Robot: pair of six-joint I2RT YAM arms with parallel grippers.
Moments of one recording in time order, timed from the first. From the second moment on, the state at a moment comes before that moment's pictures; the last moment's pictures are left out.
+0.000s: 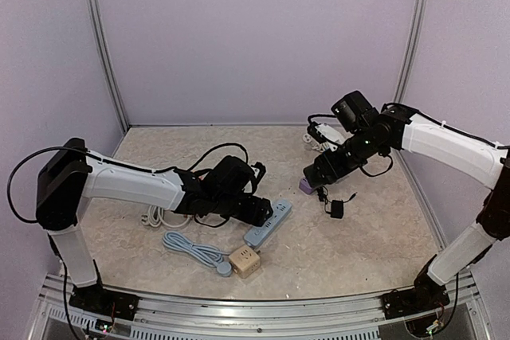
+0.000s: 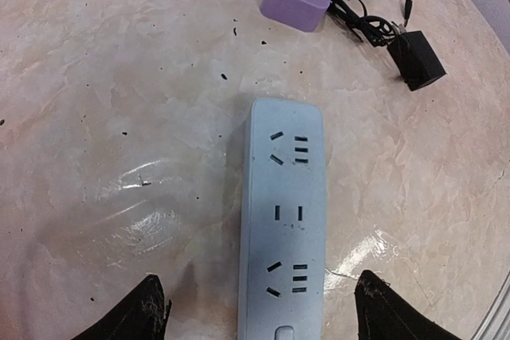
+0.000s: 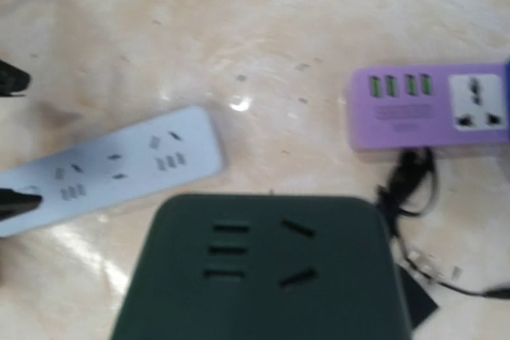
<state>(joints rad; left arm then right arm) -1.00 1.84 1.14 -0.11 -0.09 -0.43 0.65 1.51 1.34 -0.83 -0.07 0.06</state>
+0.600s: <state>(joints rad) -1.11 1.85 1.10 -0.11 -0.16 -0.48 0.65 1.67 1.44 -0.90 -0.19 0.04</state>
